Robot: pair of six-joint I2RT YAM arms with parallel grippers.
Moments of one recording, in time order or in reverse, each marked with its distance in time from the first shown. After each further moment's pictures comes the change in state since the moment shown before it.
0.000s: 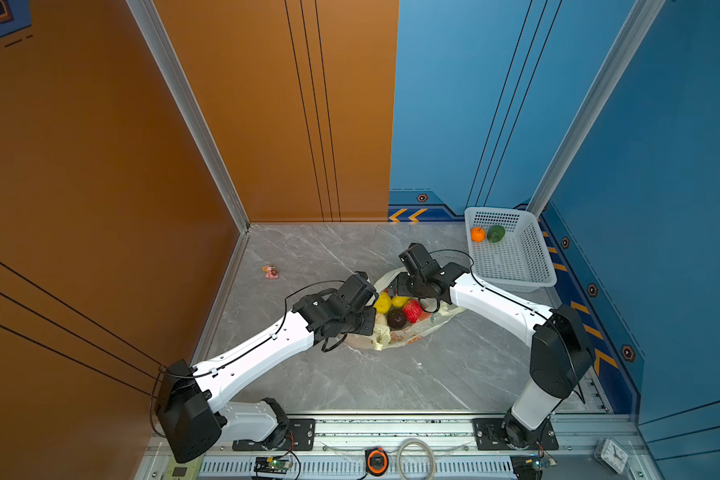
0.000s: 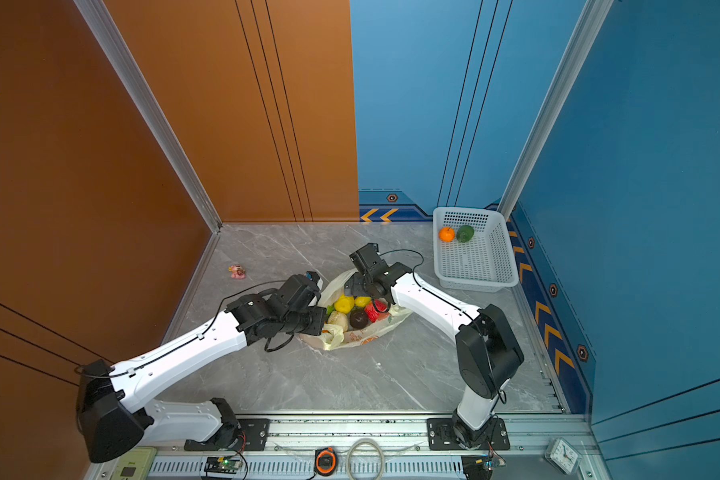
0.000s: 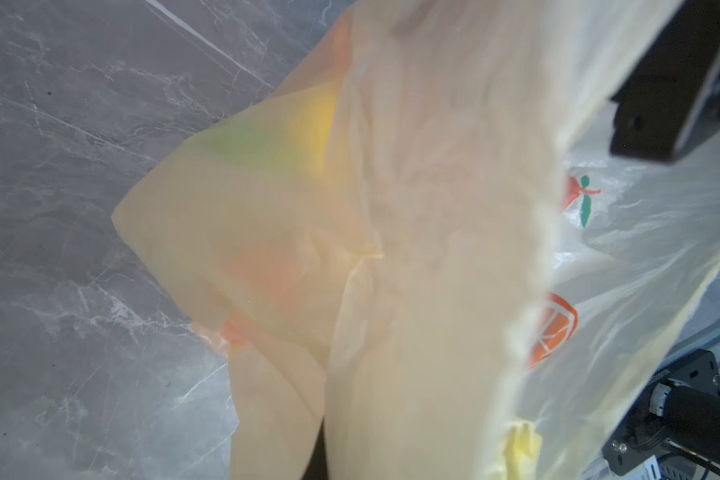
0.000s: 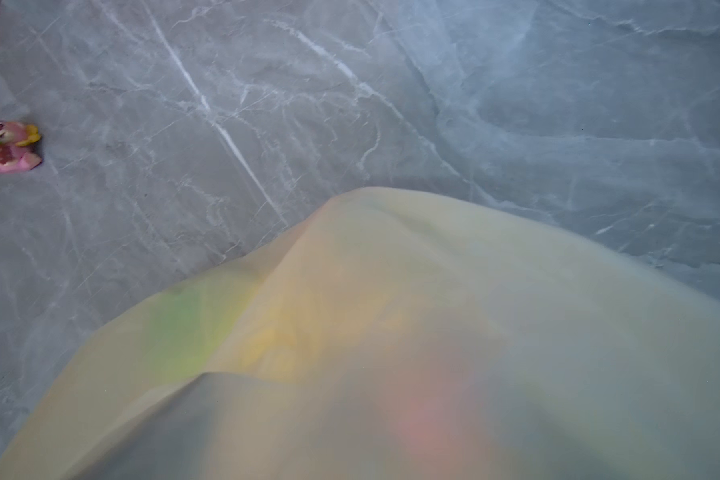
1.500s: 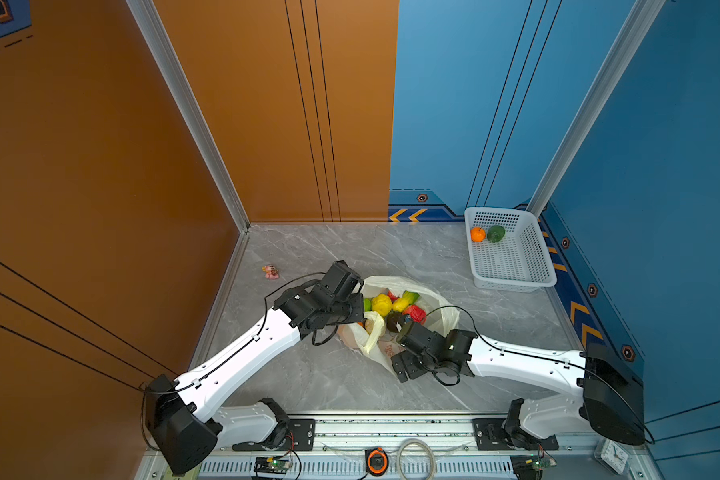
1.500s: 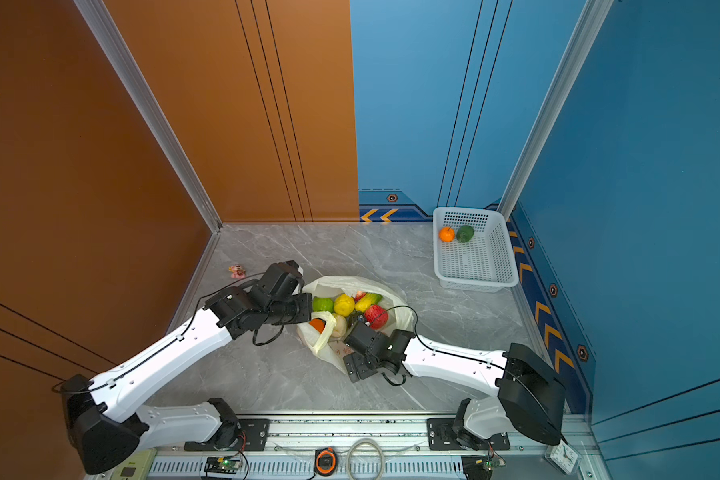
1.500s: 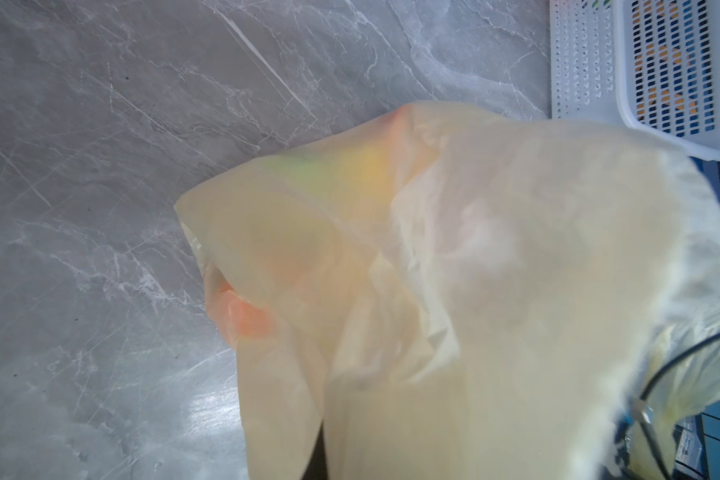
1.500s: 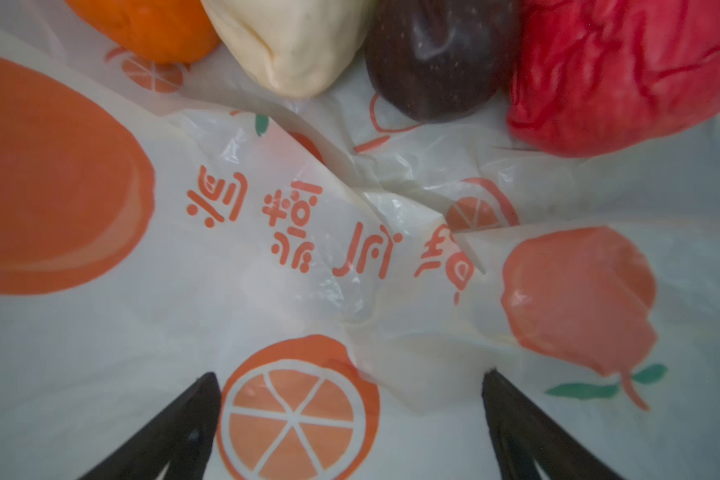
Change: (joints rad) left arm 0.111 -0.071 0.053 -0.058 0.037 -0.154; right arm 0.414 -0.307 -0.526 -0.020 -0.053 -0.003
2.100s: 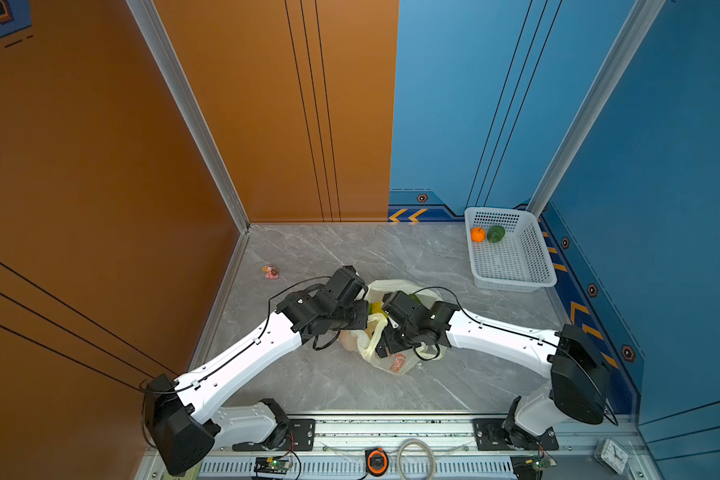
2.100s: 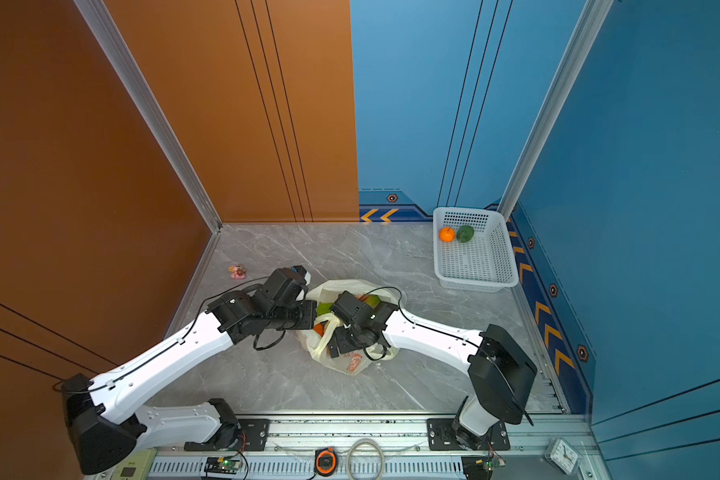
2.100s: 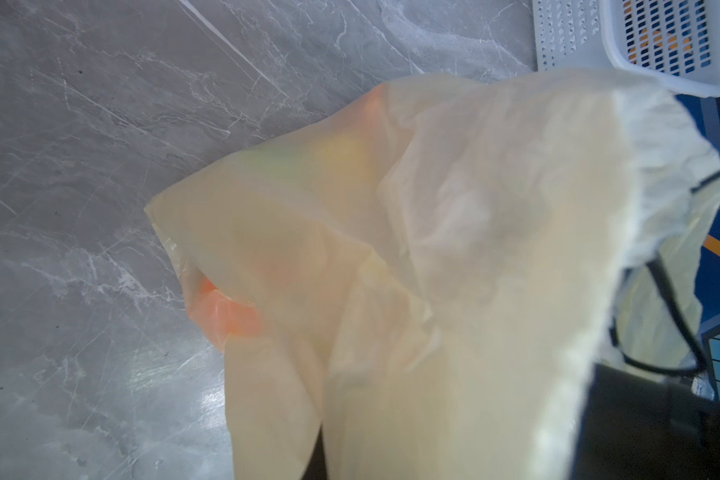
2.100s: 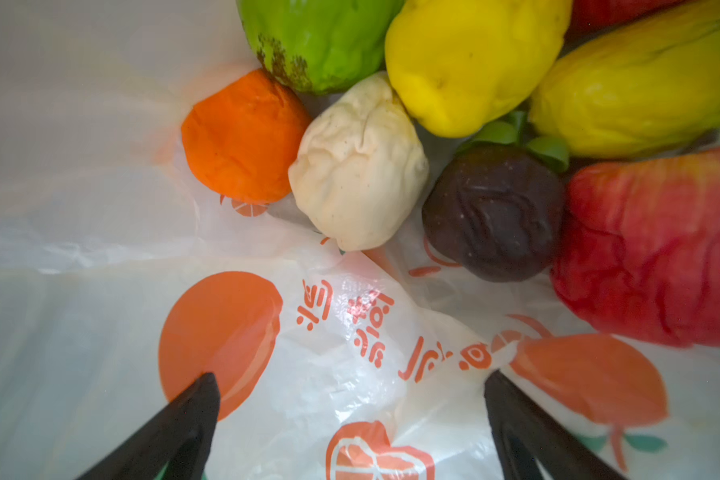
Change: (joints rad) left arm -0.053 -0.004 -0.010 0.001 0.023 0.065; right arm -0.135 0.202 0.319 -0.051 -0.198 -0.011
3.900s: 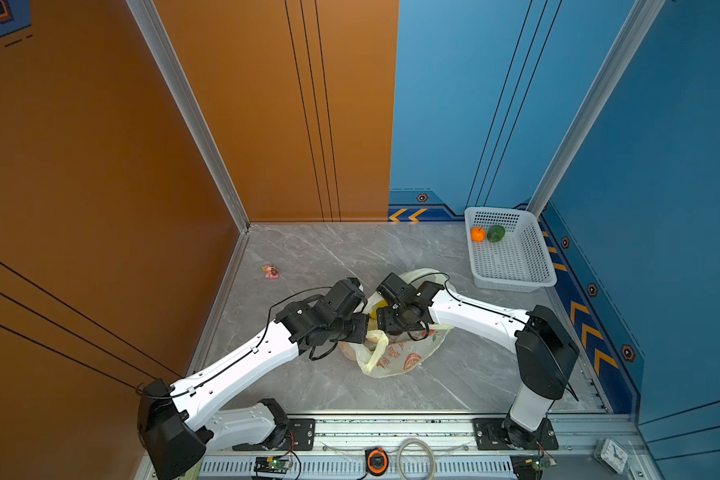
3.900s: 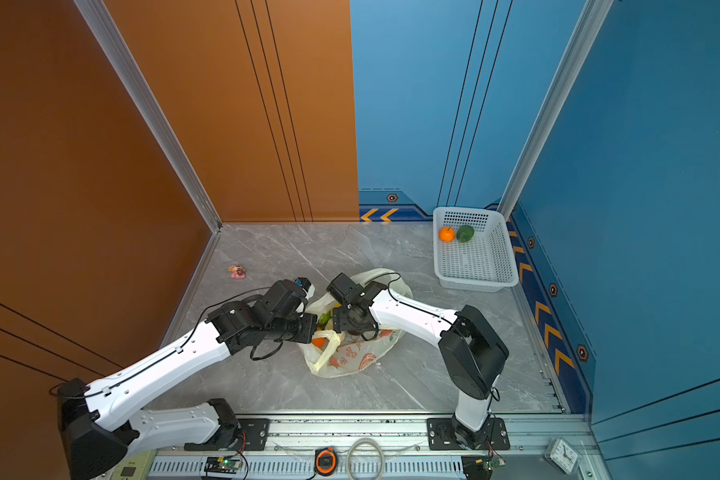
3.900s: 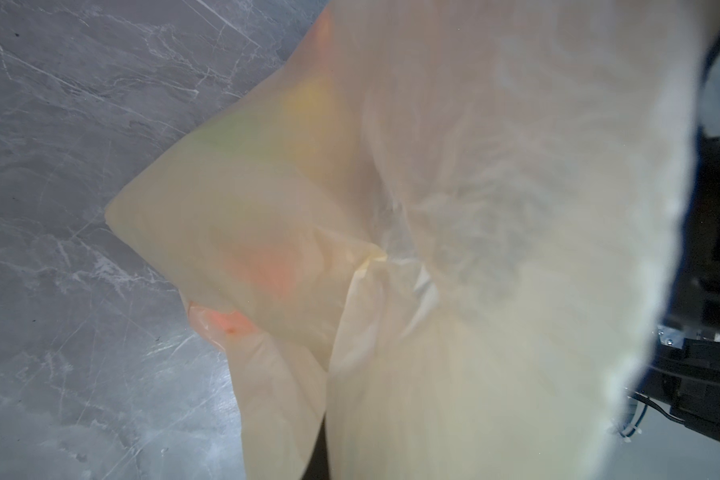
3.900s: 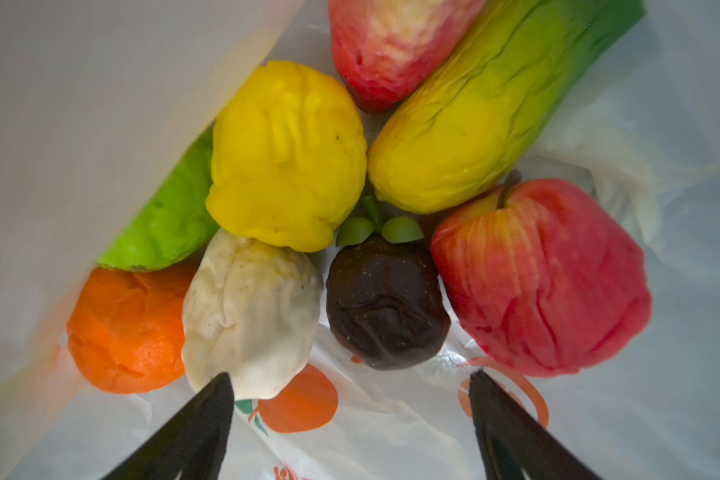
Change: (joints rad) left arm -0.036 -0.054 -0.100 0.018 0.037 0.056; right arm -0.076 0.160 0.161 -0.101 0.160 0.137
